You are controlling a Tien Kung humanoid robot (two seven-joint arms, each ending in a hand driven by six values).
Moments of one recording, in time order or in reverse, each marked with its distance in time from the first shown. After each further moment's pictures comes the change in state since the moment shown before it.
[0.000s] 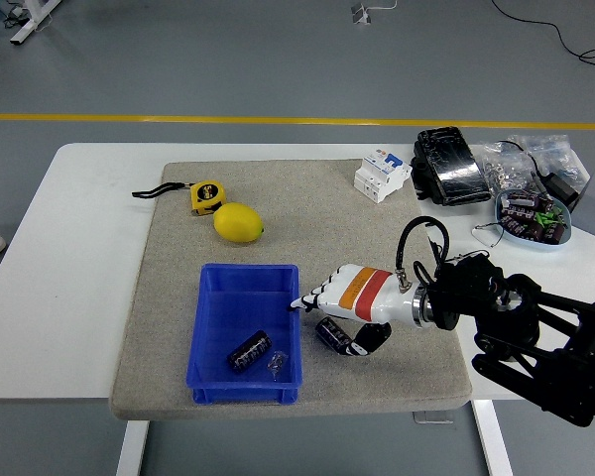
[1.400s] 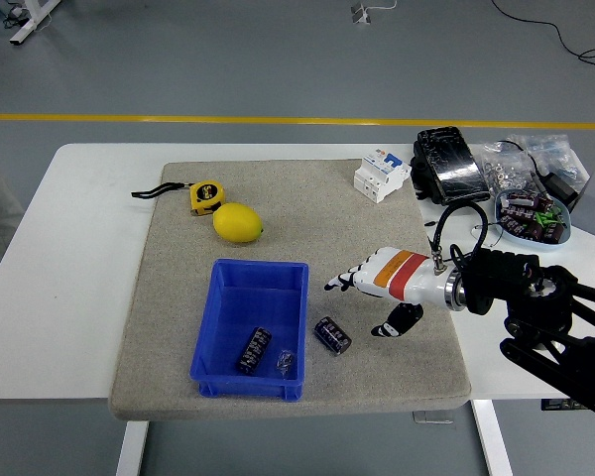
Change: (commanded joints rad) left arm 0.003 0.001 -0.013 0.000 0.022 -0.004 0.007; right arm -0.022 -0.068 0.064 -0.024 0.016 0.009 -0.004
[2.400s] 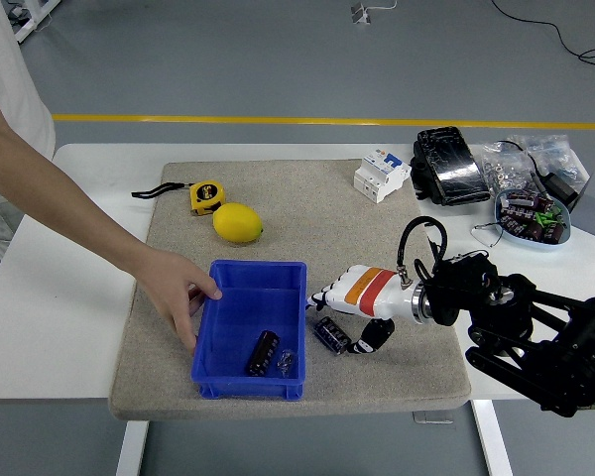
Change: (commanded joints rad) left arm -0.008 0.004 -0.004 -0.005 0.022 -0.004 0.009; right arm 0.043 0.115 -0.088 -0.110 0.024 -0.010 0.005
